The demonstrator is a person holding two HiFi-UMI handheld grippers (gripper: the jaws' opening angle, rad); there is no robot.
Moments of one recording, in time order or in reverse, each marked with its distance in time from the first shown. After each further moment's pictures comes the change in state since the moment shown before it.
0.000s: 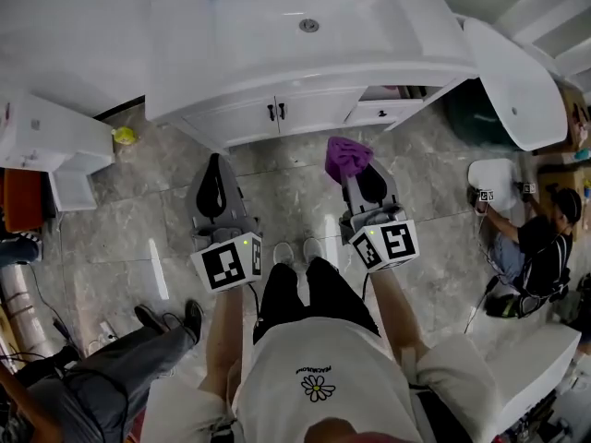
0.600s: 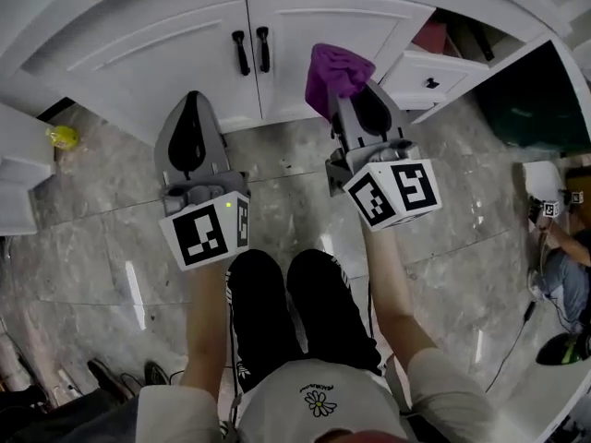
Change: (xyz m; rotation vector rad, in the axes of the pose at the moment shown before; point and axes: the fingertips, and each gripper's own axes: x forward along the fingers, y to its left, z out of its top) left arm 0.103 -0.018 -0.356 0.027 -0.256 -0.031; right arm 0.138 -0.108 -0.295 -0.052 -0.221 0.067
